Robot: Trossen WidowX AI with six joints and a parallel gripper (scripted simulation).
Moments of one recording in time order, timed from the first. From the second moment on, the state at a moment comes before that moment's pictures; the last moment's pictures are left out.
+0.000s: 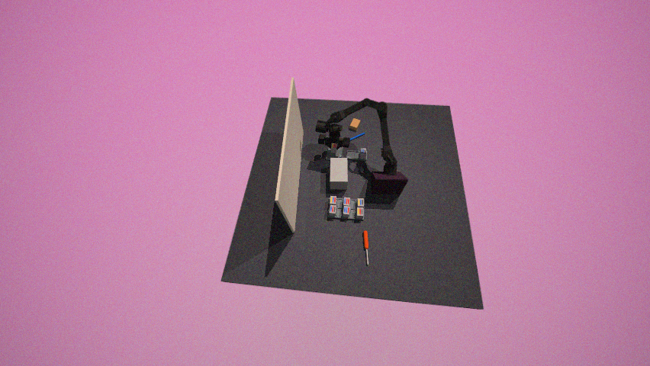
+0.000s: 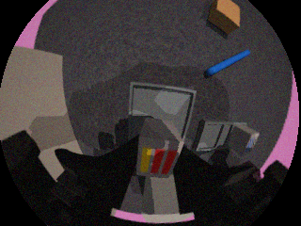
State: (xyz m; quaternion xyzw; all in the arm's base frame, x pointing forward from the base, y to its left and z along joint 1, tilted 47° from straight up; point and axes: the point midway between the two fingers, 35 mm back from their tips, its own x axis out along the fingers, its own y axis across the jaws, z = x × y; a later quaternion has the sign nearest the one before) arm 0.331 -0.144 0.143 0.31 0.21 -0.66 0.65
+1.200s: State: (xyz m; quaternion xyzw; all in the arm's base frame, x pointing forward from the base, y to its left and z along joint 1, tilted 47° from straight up) arm 0.328 -0.157 0.132 0.30 0.21 -0.66 0.65
